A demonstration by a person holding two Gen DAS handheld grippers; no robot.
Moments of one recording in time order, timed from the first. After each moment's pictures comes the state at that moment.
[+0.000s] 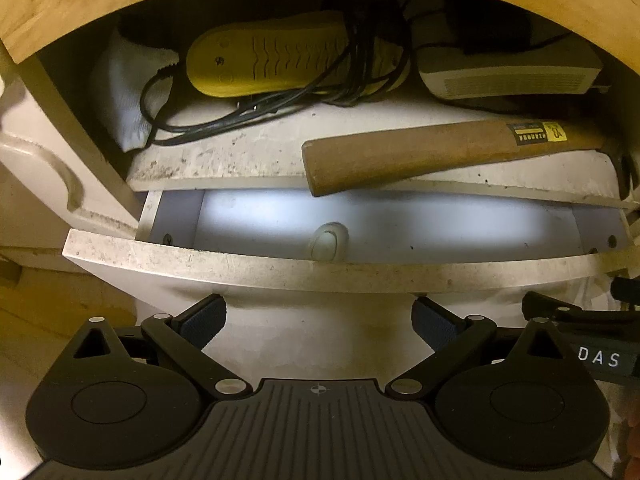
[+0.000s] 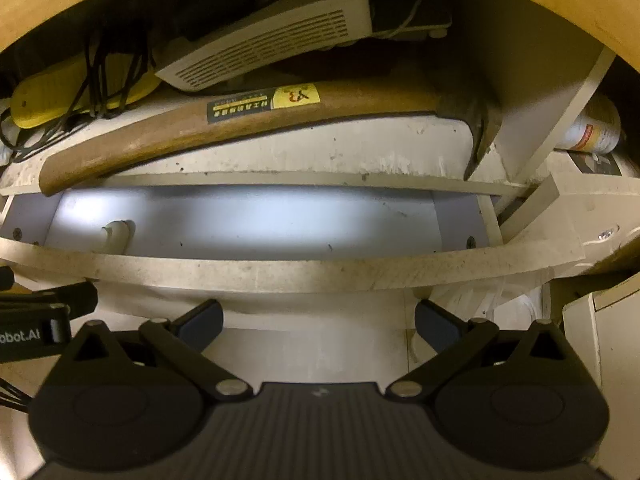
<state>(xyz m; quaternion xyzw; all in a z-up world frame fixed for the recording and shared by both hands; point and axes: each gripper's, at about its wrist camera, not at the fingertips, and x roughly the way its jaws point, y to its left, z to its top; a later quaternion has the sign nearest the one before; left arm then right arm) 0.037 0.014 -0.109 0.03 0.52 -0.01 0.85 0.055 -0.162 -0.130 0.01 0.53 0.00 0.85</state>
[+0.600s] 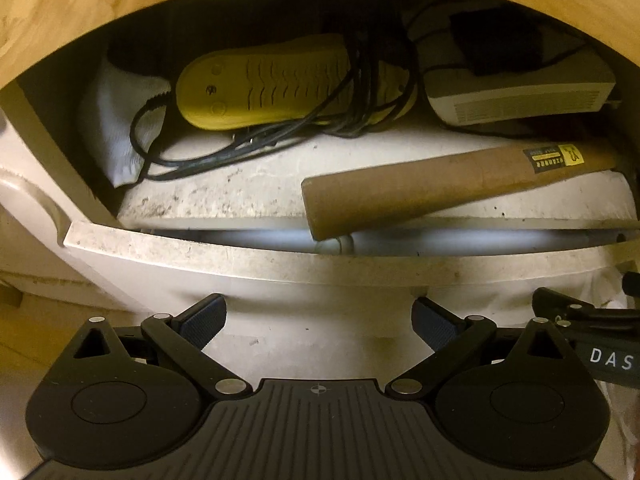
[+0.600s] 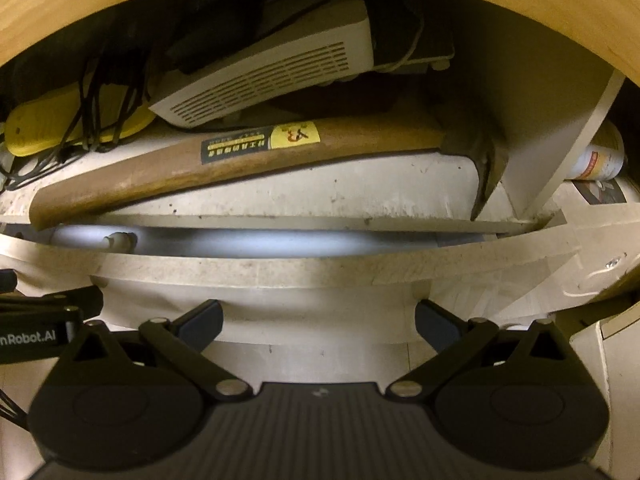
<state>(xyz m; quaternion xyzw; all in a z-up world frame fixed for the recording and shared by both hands) 0.035 0.012 -0.120 0.04 0.48 0.00 0.88 0.034 -0.162 -0.126 0.02 0.48 -0.01 0.88</state>
